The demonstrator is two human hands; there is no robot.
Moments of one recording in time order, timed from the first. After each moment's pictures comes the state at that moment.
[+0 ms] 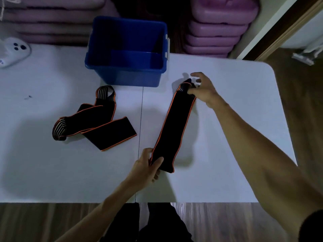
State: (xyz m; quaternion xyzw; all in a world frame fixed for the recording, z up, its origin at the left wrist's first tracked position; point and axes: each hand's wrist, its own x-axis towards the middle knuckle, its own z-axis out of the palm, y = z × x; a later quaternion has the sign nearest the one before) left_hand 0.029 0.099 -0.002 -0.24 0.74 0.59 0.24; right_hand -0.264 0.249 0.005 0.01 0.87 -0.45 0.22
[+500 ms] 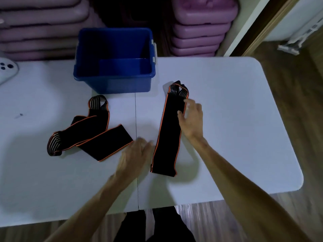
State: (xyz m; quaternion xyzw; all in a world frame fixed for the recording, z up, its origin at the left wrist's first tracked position) left_hand -0.011 0.067 0.002 -0.15 0.90 0.39 0.12; right_hand -0.149 0.244 -0.030 0.01 0.92 -0.38 0.04
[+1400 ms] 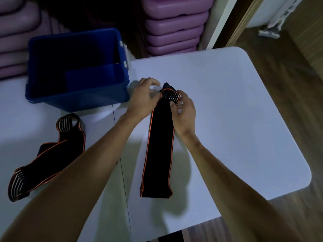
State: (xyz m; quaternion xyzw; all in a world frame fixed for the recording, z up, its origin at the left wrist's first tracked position) left_hand -0.237 0.102 -0.022 0.03 0.90 0.44 -0.02; right_hand -0.195 0.248 -0.053 0.09 0.85 -0.51 -0.04
